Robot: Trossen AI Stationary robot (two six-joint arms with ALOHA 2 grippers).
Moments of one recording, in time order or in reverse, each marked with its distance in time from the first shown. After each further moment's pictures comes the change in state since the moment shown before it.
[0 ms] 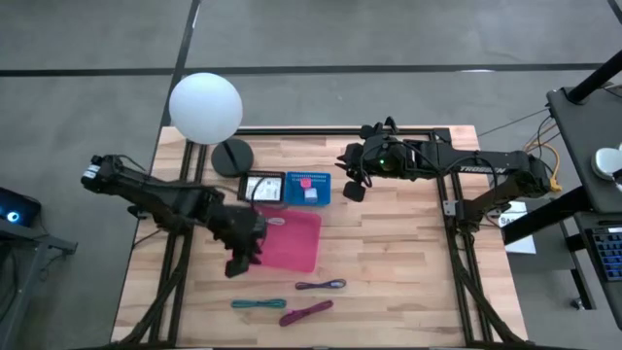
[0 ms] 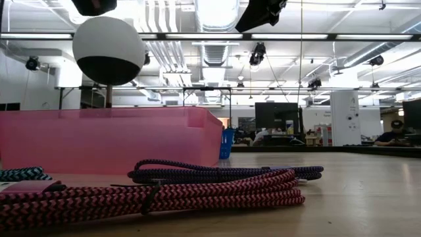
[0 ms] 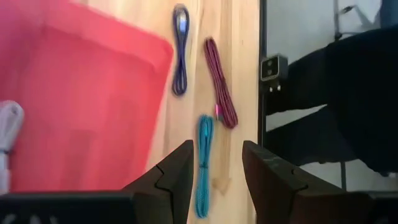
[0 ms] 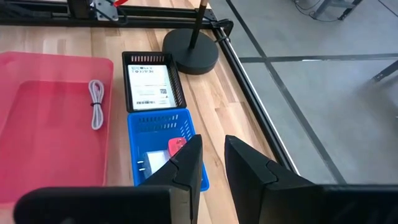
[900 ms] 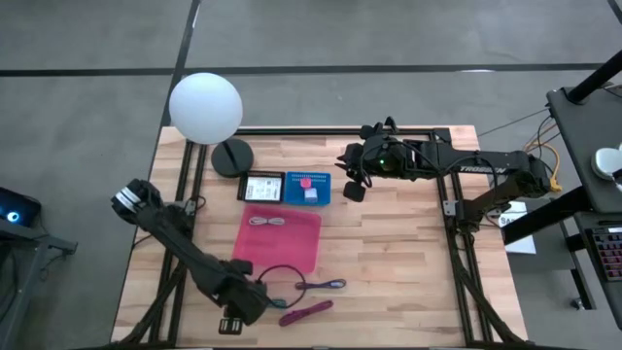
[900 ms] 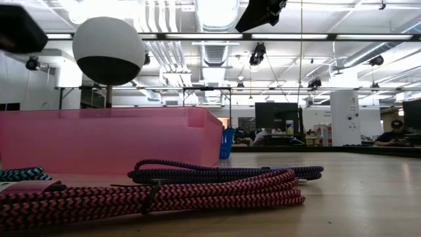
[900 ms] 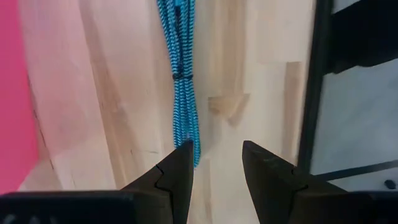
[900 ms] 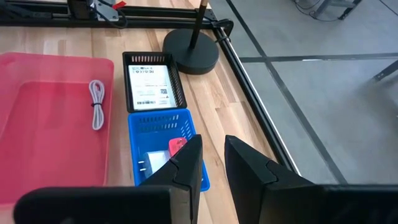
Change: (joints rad) left arm -0.393 0.418 -0.010 -0.007 -0.042 -0.137; right arm 0.001 0.000 0.000 0.000 0.000 0.004
